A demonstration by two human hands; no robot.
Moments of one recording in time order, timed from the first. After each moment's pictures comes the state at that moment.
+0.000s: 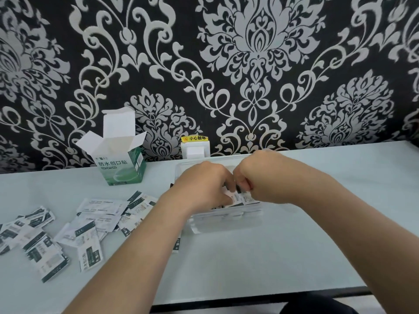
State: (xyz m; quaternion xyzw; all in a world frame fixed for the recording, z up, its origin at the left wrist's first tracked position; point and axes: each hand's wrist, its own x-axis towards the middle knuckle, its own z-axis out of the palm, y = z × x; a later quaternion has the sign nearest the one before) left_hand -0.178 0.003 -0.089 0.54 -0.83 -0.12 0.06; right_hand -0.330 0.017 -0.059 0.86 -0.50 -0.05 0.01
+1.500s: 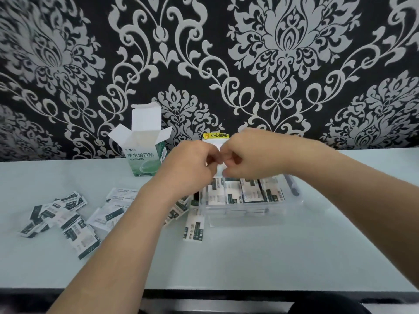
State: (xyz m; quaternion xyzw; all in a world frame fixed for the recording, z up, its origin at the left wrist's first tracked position) left_hand -0.120 0.010 -0.064 0.58 -0.78 -0.10 0.21; right_hand -0.281 -0.005 -0.029 0.91 -0.42 0.03 -0.05
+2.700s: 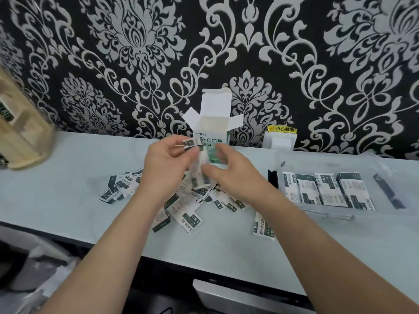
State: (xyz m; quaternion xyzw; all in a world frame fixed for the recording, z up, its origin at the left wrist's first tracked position) left_hand 0.021 0.052 -0.092 0.61 -0.48 -0.30 0.55; right_hand -0.119 0.017 -0.106 0.73 -0.44 0.30 -0.43
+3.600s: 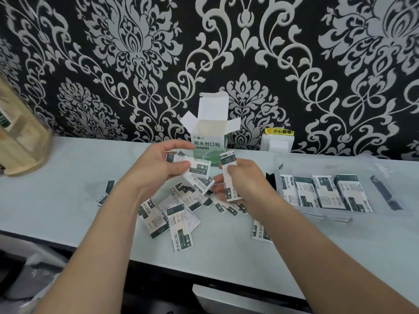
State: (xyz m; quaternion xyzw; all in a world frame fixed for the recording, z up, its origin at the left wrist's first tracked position) left_hand 0.053 0.040 -0.082 0.60 -0.49 -0.46 0.44; right_hand -0.126 0.012 -0.113 0.46 -0.51 0.35 -0.63
